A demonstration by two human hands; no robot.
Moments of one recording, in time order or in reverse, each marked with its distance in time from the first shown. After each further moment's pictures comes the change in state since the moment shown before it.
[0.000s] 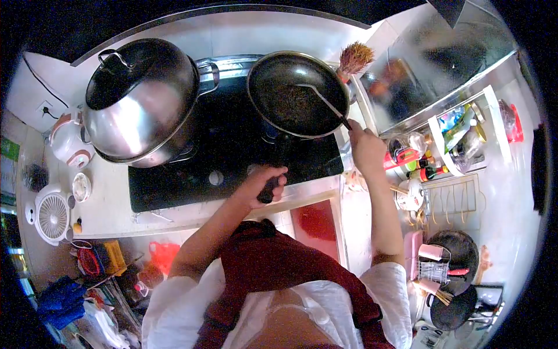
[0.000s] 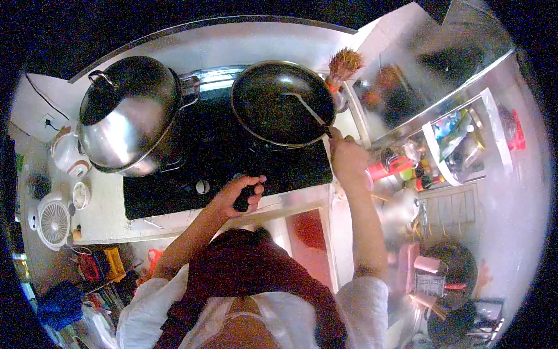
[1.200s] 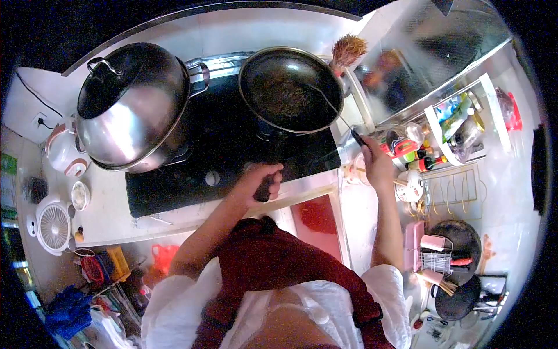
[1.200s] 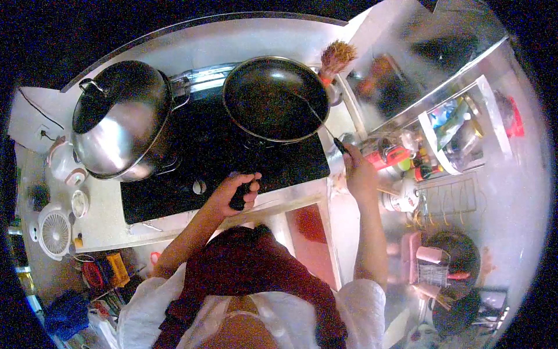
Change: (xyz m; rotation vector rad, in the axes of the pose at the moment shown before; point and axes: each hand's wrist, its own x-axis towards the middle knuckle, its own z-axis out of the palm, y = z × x) left_hand -0.006 0.004 0.009 0.006 0.036 0.000; right_hand -0.053 0.039 -0.002 0.459 -0.057 0.205
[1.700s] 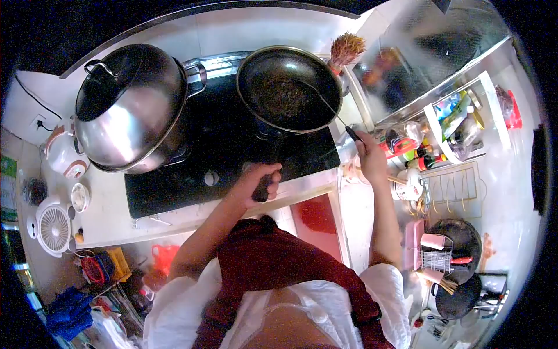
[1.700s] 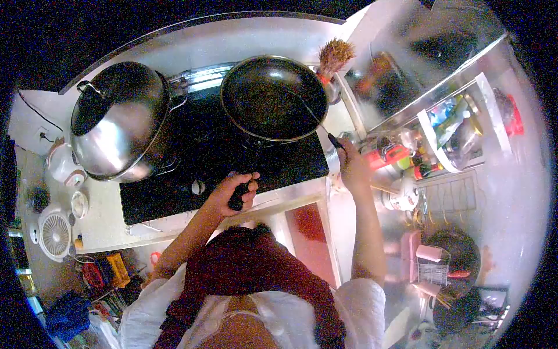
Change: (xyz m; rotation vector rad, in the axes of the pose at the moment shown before) left_hand 0.004 -0.003 -0.007 -0.035 -0.053 -0.006; right_hand 0.016 0.012 0.020 0.056 -0.017 -0.023
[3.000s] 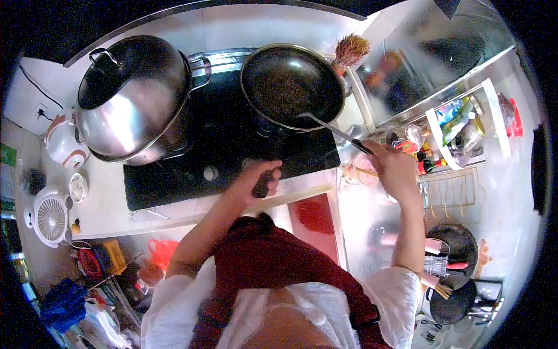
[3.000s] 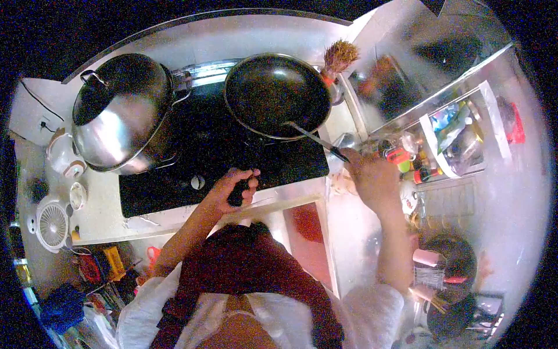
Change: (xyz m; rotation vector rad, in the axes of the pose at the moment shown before) left_hand -0.004 -0.003 0.004 0.017 0.067 0.046; right_hand -0.025 -0.072 -0.093 -0.573 -0.133 -0.315
